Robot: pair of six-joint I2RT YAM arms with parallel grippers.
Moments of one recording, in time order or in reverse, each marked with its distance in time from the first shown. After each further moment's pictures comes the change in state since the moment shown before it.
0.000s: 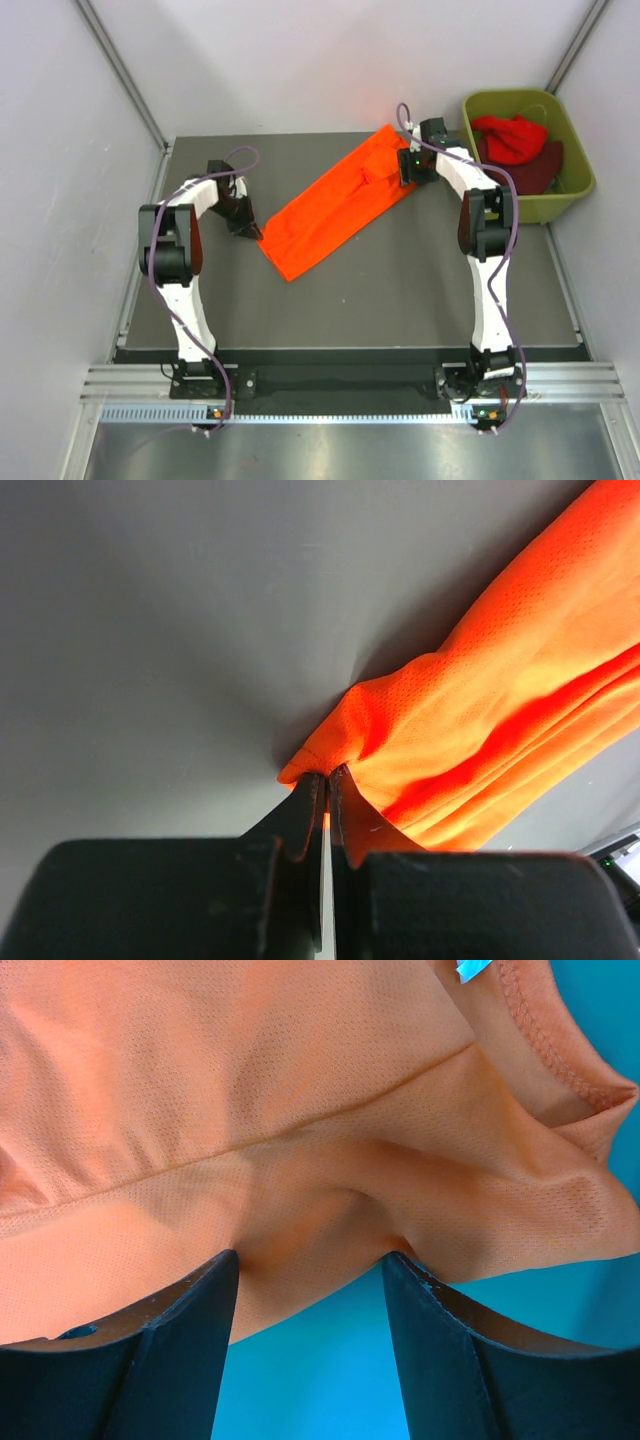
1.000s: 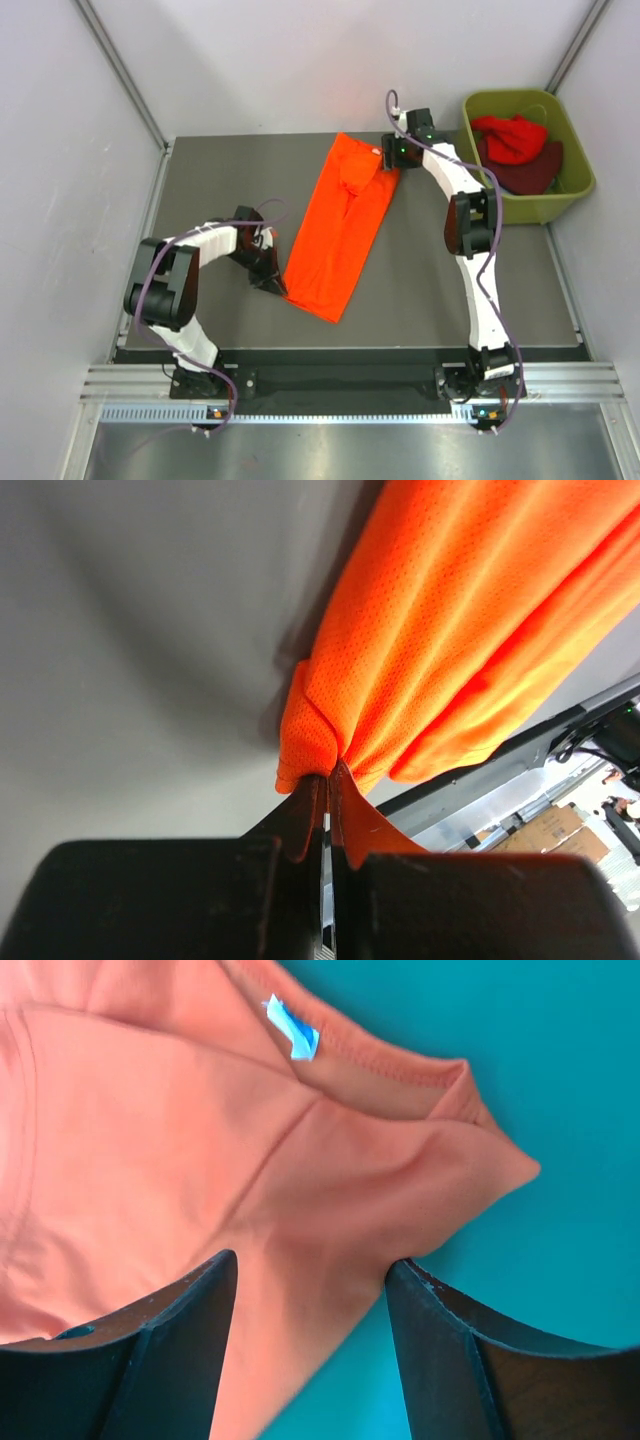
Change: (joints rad) left arm -0.230 -0.357 -0.533 0.051 0.121 -0.132; right arm 0.047 0.133 0.256 0.019 -0.068 0.066
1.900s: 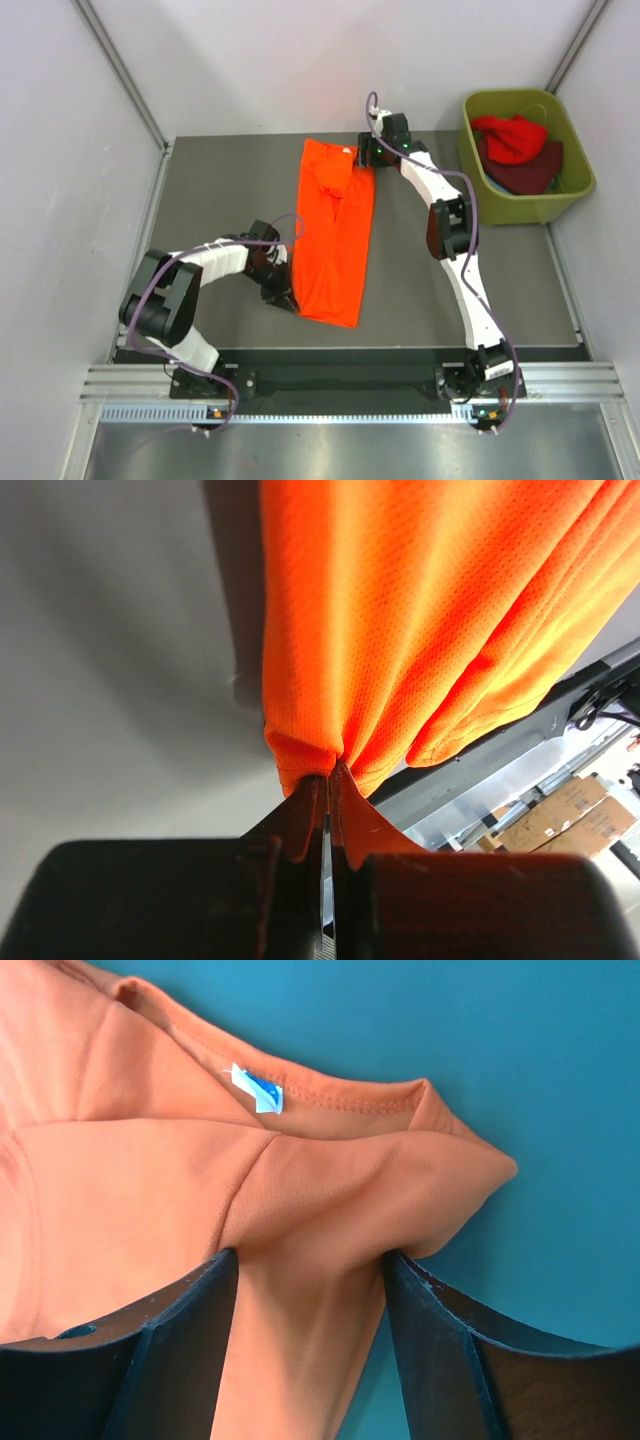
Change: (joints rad) left arm -0.153 -0.102 -0.154 0.106 0.026 -0.099; right arm 0.094 0.178 0.191 0.162 -0.047 0.123
